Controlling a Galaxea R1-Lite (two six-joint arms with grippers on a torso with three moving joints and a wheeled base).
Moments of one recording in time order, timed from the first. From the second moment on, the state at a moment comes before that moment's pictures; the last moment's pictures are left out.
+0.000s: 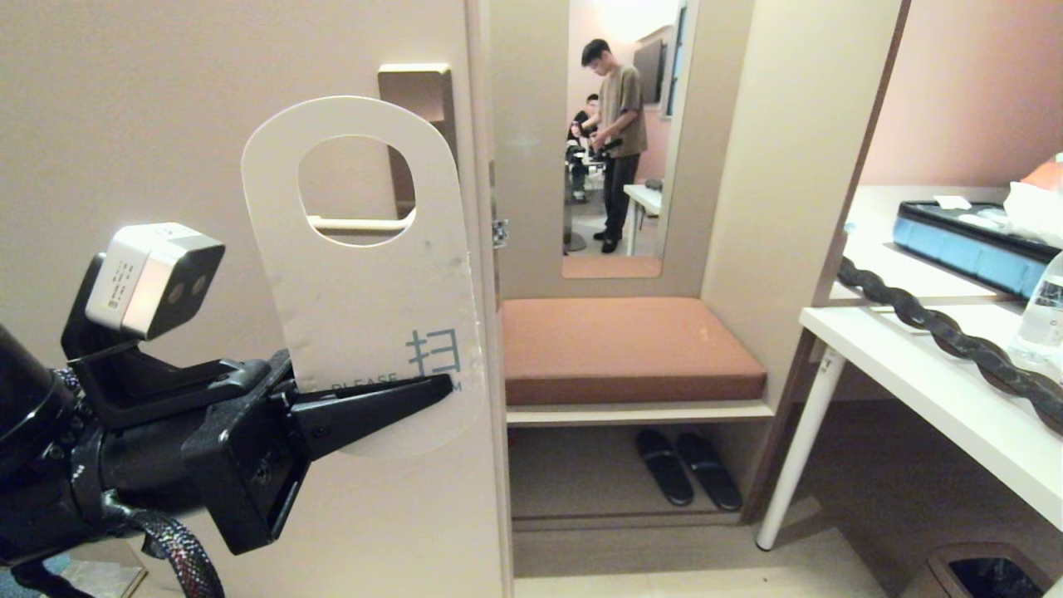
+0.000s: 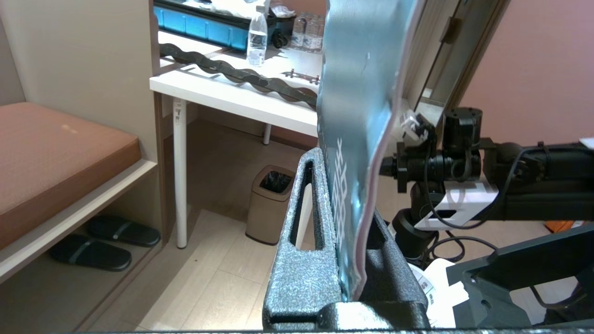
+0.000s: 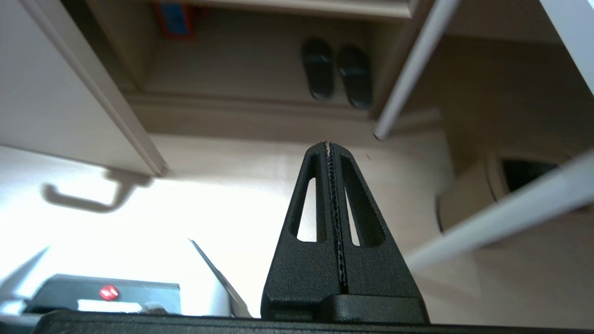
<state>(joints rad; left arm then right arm) -0.48 1.37 -0.43 -1.09 -0.78 -0.39 -0.05 0.52 0.00 -0.04 0.03 -0.07</state>
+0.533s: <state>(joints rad) -0.48 1.37 -0.44 -1.09 -0.77 -0.39 -0.05 0.31 0.00 0.01 0.02 -0.08</state>
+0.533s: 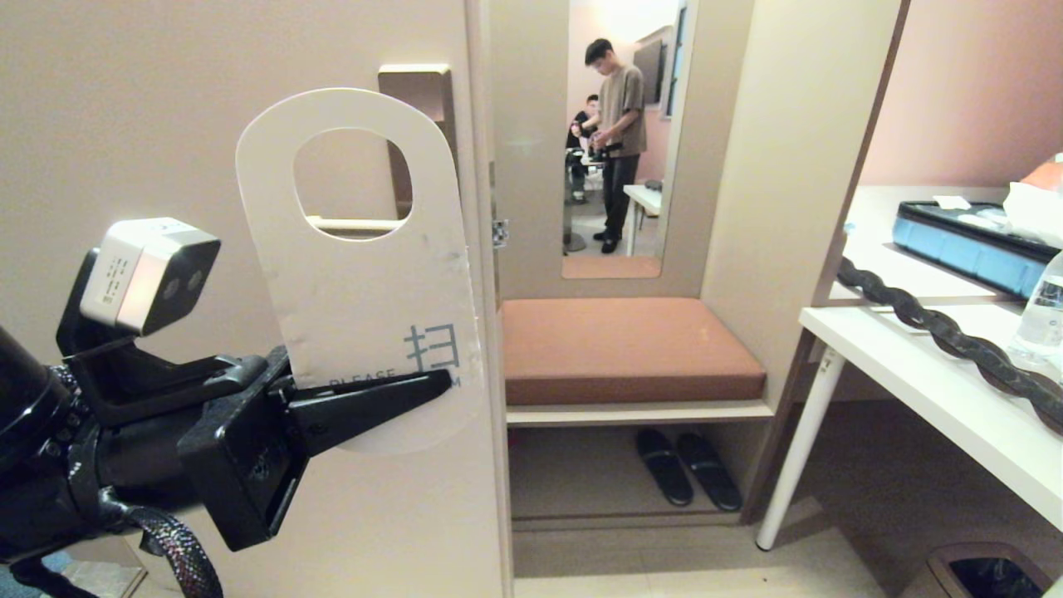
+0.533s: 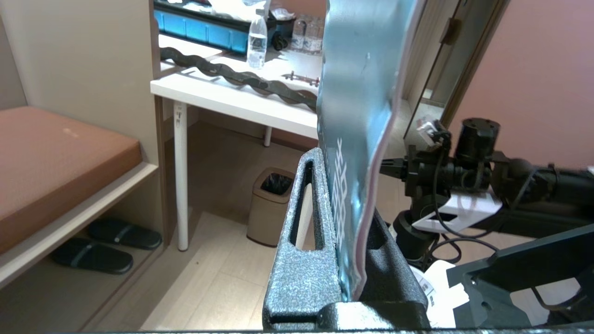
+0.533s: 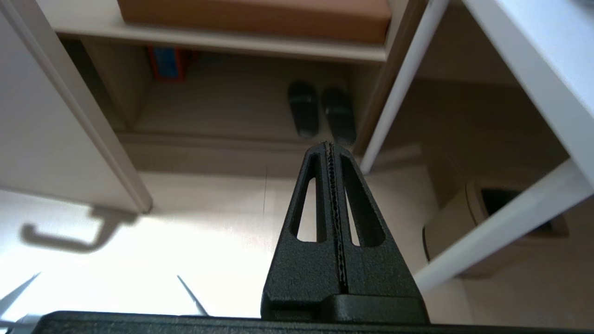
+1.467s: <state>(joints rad) -0.49 1.32 -0.45 -1.09 -0.78 -0.39 -0.02 0.22 0.00 0.01 0.02 -0.07</state>
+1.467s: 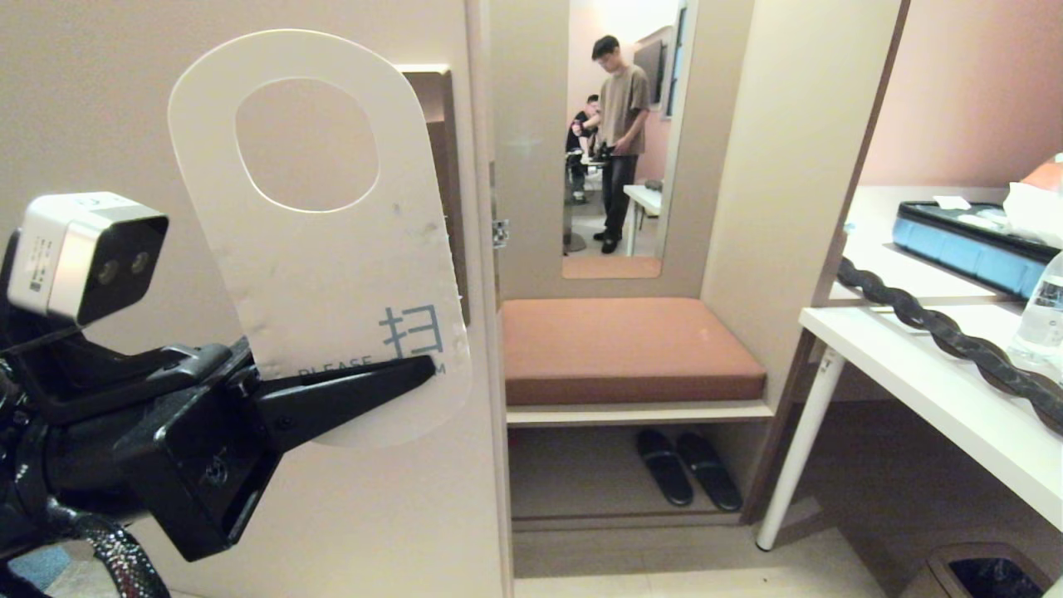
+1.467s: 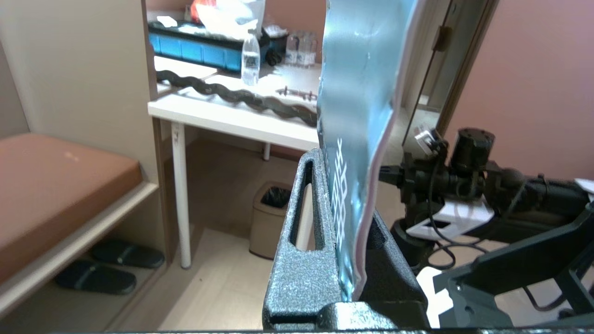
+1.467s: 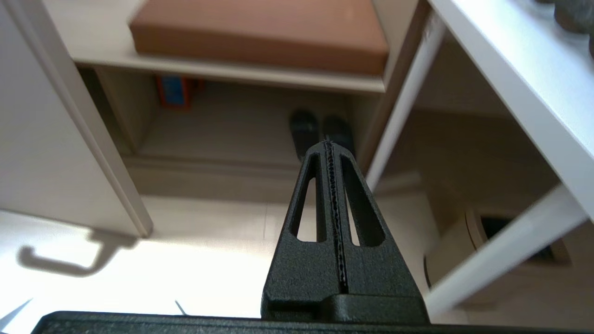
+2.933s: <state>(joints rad) -0.17 1.50 -0.47 -1.08 -0.48 -0.12 0.00 0.00 0.00 0.01 0.01 -0.07</state>
